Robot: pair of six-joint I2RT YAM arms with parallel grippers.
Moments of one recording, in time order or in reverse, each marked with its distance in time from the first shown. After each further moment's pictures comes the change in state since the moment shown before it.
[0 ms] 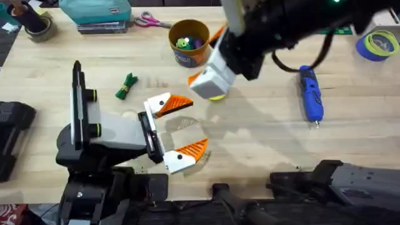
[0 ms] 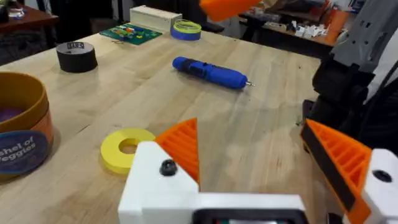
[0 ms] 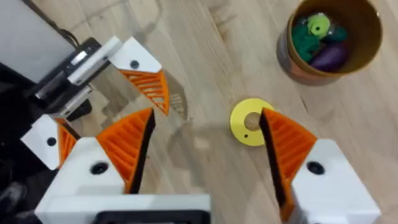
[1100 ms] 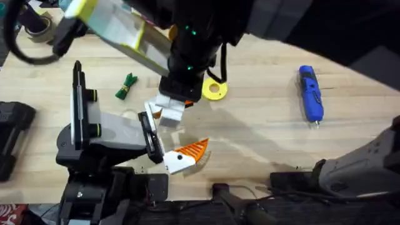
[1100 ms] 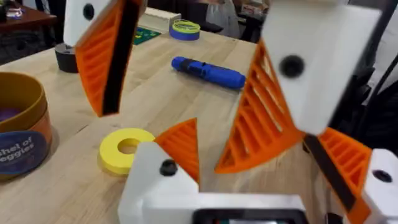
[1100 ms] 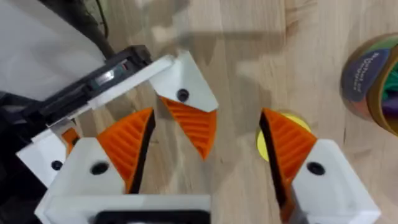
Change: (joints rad) left arm 0.000 0.000 0.000 -0.002 0.005 0.000; right arm 0.224 0.418 0.330 -0.242 0.094 -0.107
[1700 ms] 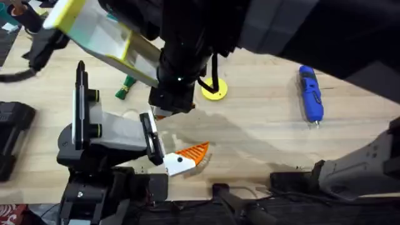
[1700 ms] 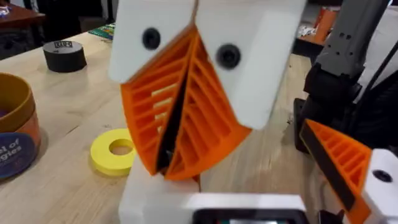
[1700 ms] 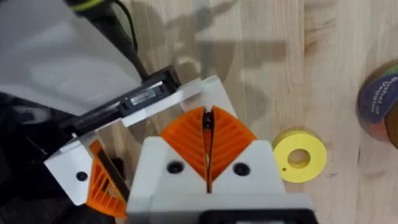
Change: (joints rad) left arm -0.002 0.000 0.000 -0.003 0.024 -0.005; right arm 0.057 0.004 0.000 0.019 -0.025 0.008
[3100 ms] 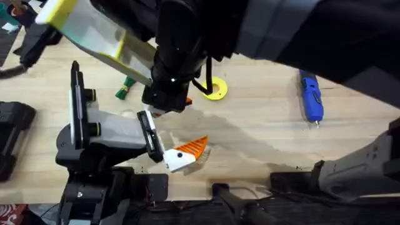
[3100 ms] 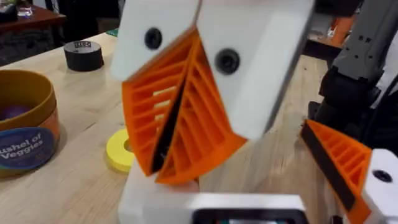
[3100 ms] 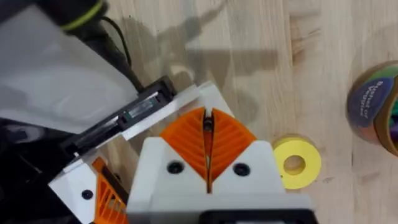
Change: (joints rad) left arm 0.010 0.000 0.000 0.006 -0.044 0.000; right arm 0.016 0.000 -0.010 0.071 0.035 0.050
